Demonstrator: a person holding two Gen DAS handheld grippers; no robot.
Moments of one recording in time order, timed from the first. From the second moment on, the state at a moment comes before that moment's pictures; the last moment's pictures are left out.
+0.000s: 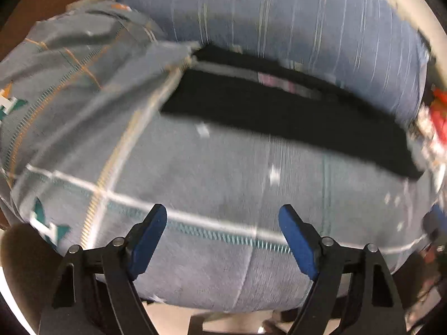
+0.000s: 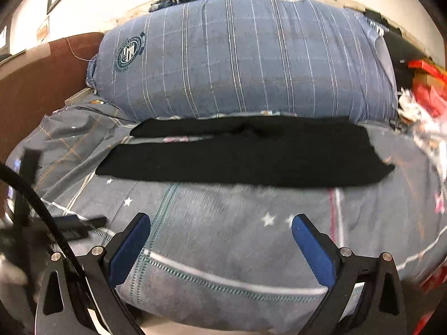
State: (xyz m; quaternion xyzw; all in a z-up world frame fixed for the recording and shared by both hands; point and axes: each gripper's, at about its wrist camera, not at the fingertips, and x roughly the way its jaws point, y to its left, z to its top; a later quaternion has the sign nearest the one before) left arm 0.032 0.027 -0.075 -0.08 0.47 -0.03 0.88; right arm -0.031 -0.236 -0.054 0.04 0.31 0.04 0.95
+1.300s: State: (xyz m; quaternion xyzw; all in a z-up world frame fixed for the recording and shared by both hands) left arm 0.188 0.117 -0.073 -0.24 0.52 -0.12 0.81; right arm 0.079 -0.514 -0.079 0.39 0.36 -0.04 0.85
